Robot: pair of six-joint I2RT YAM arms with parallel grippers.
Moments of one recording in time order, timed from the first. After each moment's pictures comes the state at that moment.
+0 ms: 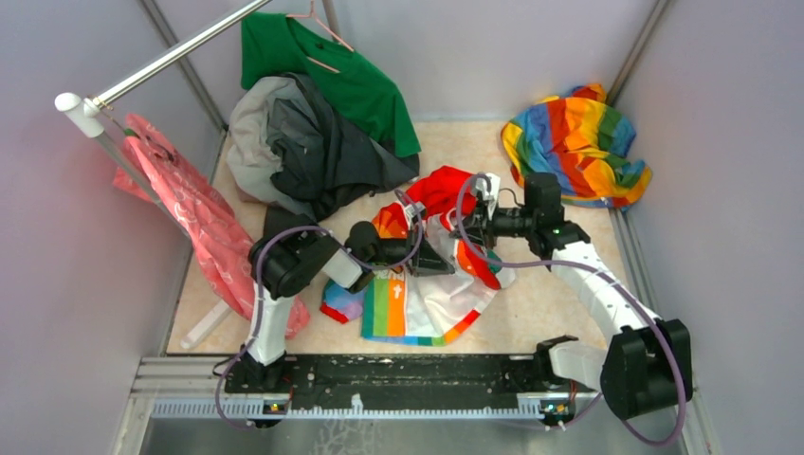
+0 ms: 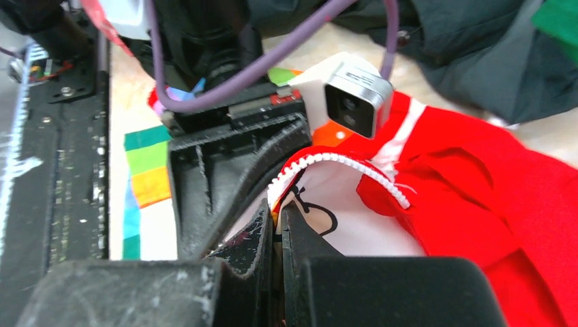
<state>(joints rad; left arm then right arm) -0.75 2.07 0.75 1.53 0.90 -1.59 0.24 1.14 0.79 -0.16 -1.00 -0.45</state>
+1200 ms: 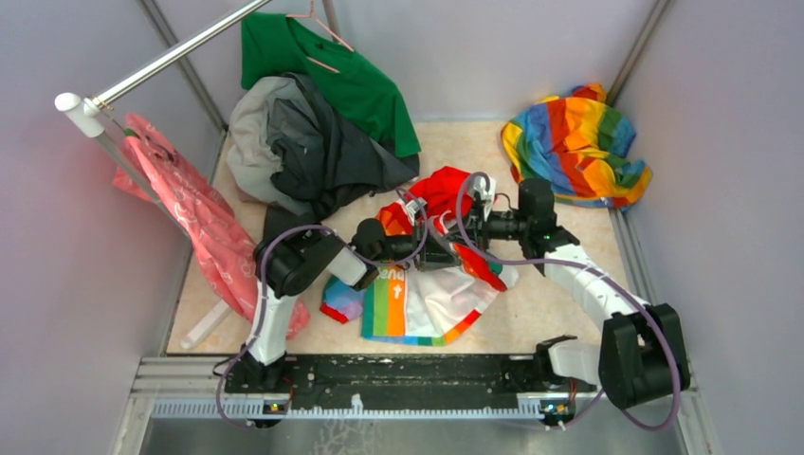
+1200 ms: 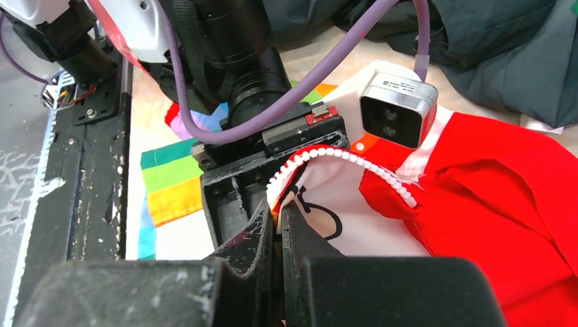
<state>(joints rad) -0.77 2.12 0.81 1.46 0.78 -1.54 0.27 1.19 0.69 0.09 -1.06 -0.24</state>
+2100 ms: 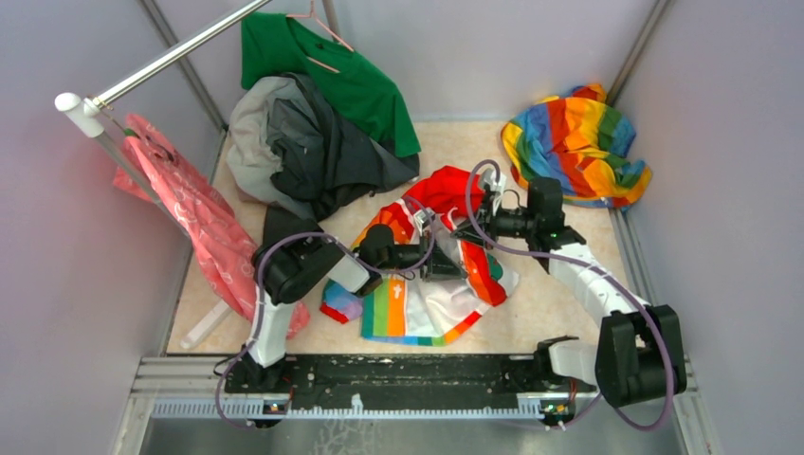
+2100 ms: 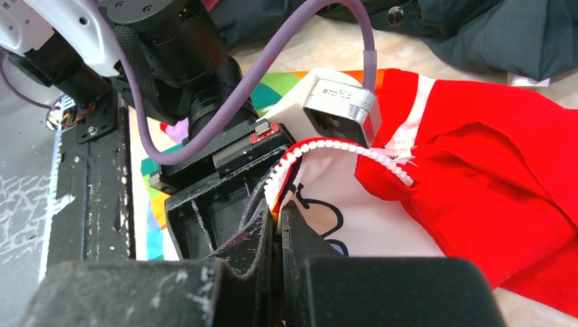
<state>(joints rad) -0.85 2.09 0.79 1.35 0.74 -1.45 0.19 1.20 0.69 0.07 -1.06 -0.17</state>
